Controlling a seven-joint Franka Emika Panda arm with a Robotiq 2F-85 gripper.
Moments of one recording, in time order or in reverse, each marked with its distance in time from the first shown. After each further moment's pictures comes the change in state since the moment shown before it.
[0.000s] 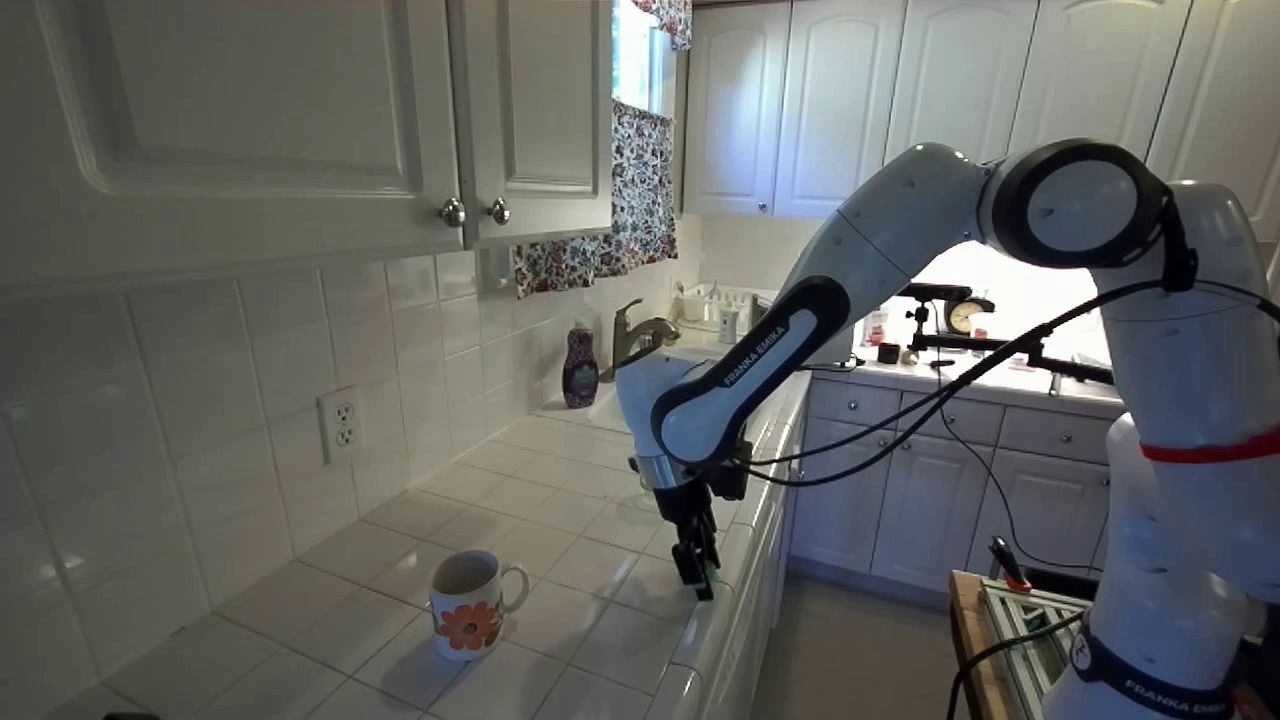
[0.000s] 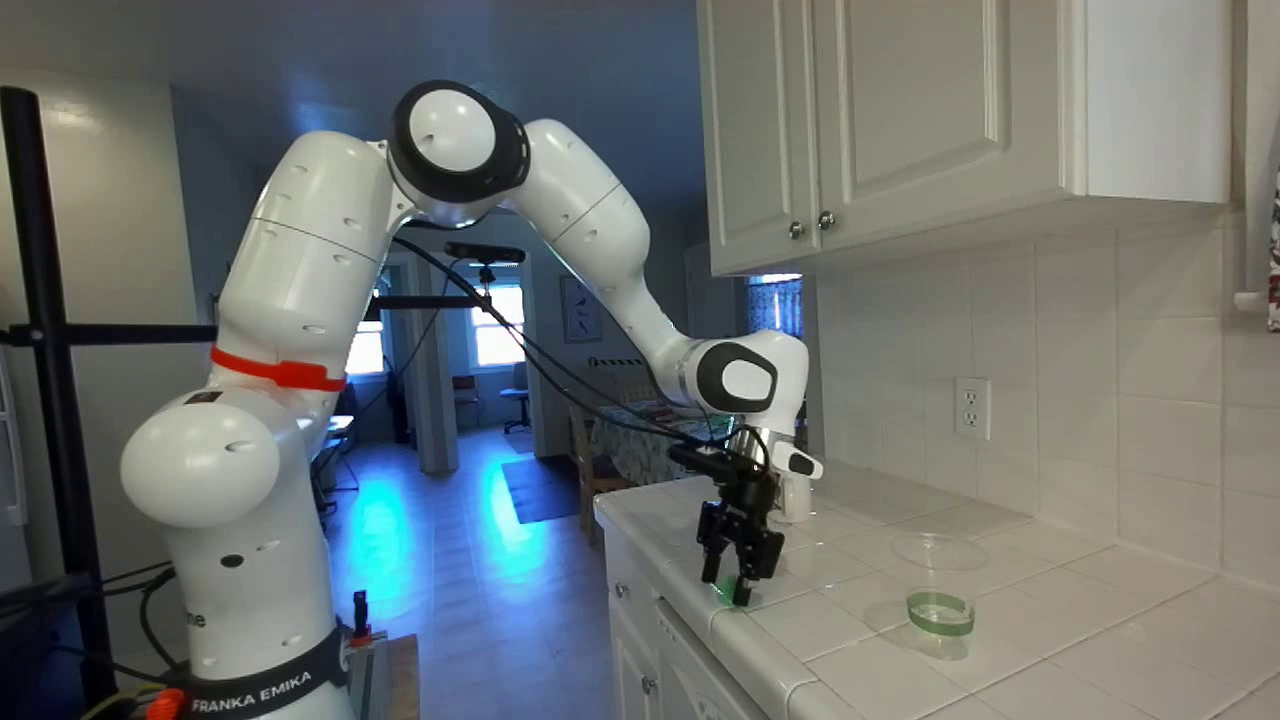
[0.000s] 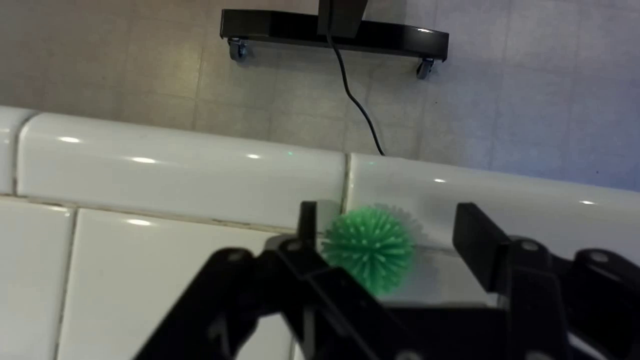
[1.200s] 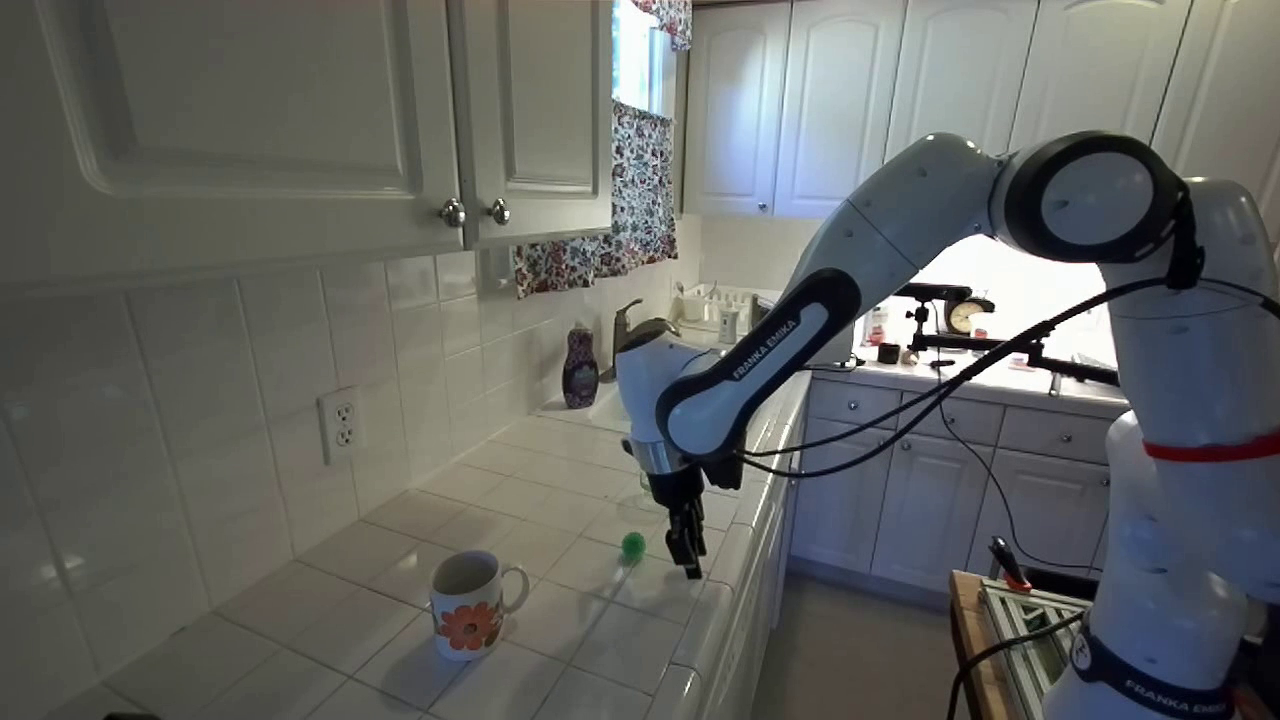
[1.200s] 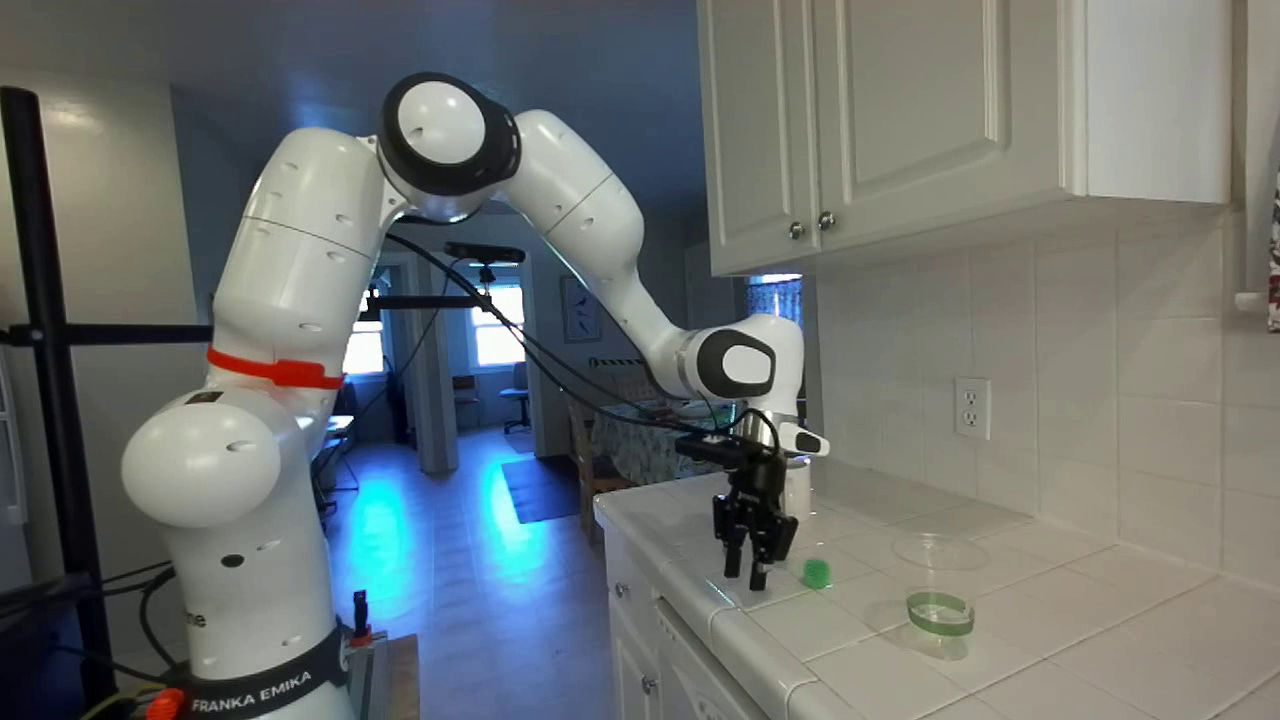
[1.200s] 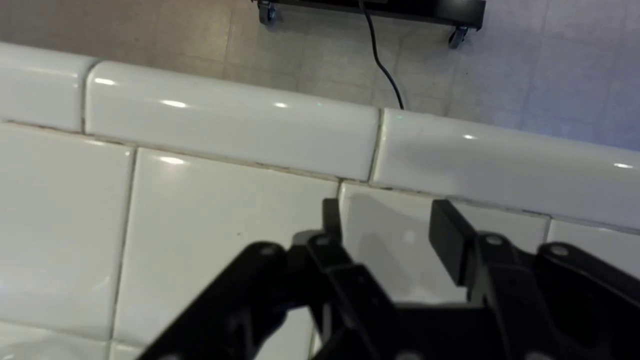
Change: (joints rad) arm 0.005 -0.034 -0.007 -0.002 -0.070 0.064 0.014
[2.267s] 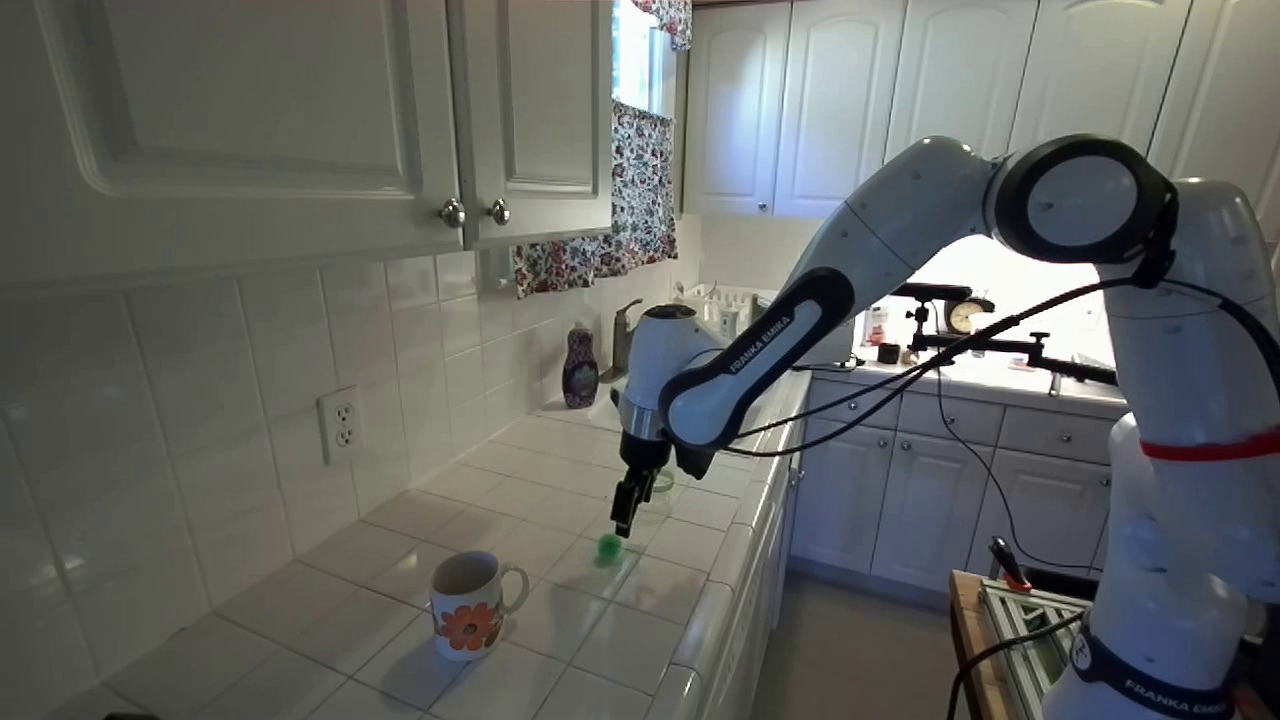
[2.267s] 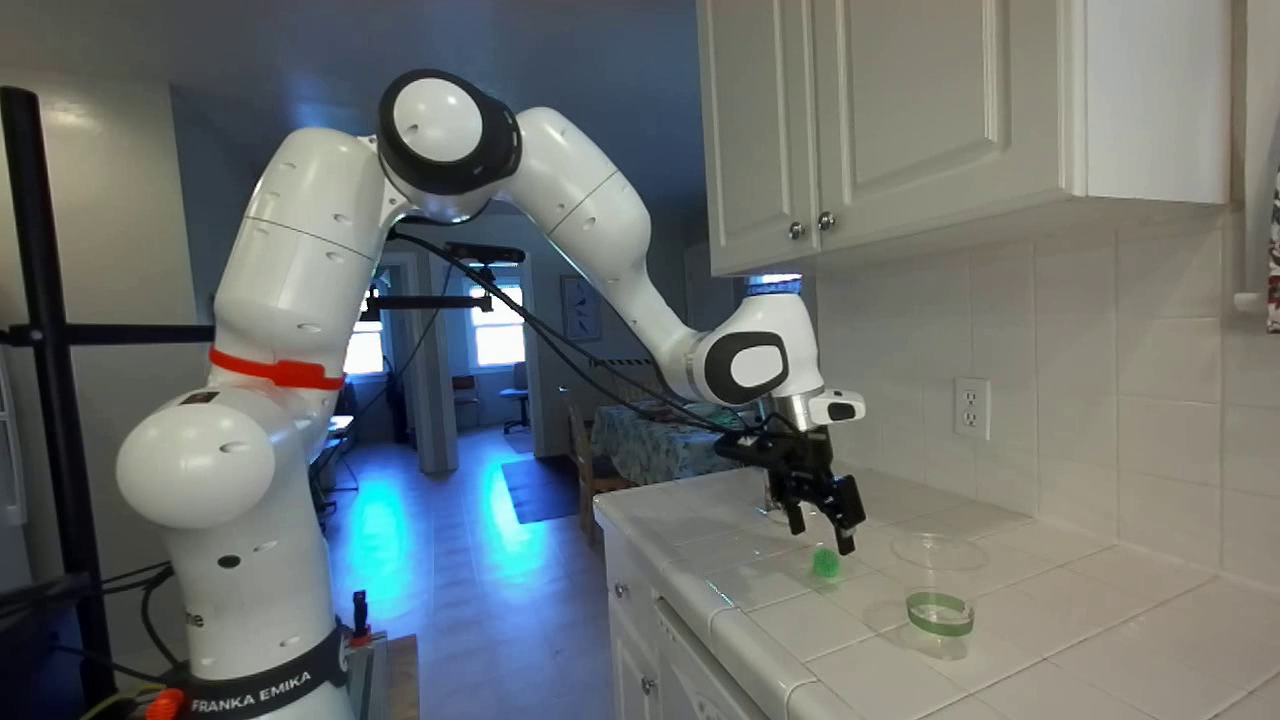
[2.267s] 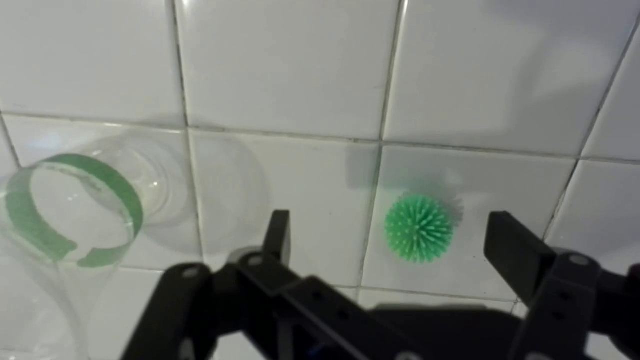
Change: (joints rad) arm -0.030 0.010 -0.020 0.004 0.029 0.417 0.046
